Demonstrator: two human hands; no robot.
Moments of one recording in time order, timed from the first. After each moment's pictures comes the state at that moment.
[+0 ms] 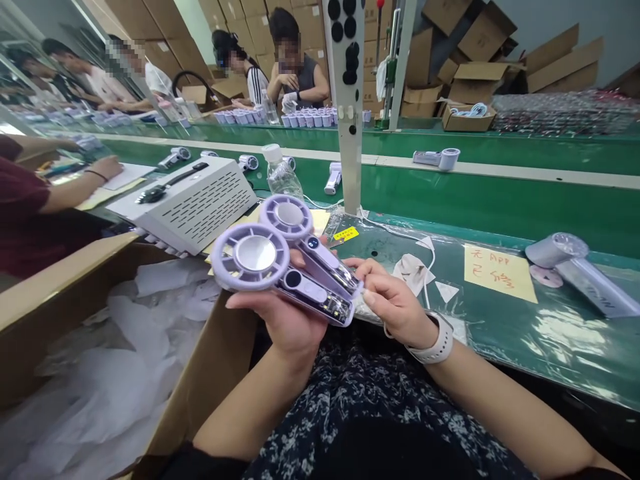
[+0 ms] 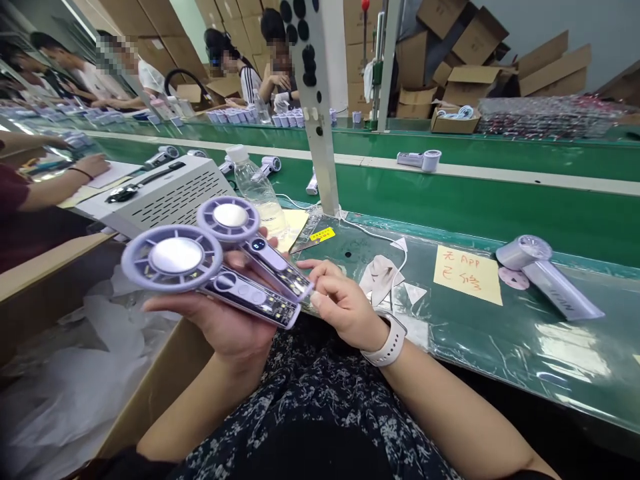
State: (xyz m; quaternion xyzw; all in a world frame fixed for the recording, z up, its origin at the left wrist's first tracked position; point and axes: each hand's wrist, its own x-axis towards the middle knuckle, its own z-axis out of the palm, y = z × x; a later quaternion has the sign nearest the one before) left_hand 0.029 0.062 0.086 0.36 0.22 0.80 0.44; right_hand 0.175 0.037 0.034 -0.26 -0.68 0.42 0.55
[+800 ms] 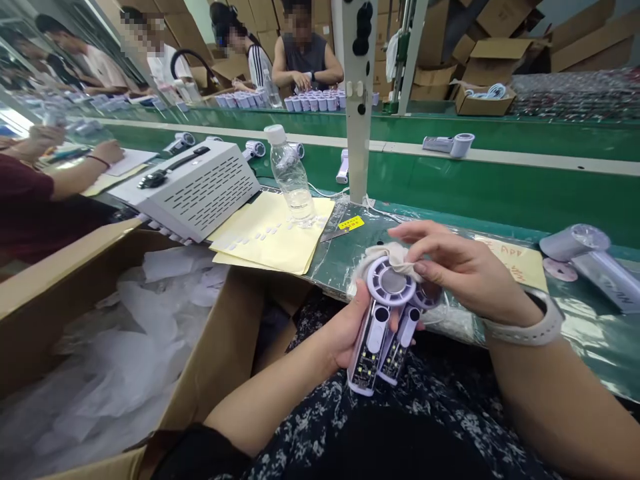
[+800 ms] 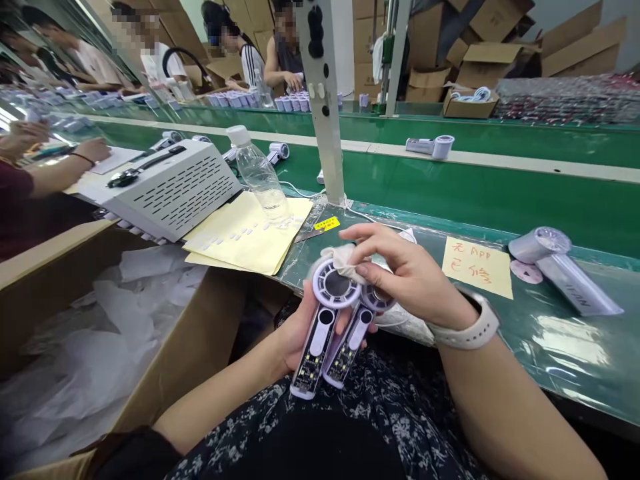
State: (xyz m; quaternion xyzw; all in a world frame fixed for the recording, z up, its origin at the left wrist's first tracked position) left_hand 0.043 0.027 0.009 0.25 0.16 0.23 0.93; right_hand 0.246 0.038 0.088 -0.39 -0.74 0.32 0.44
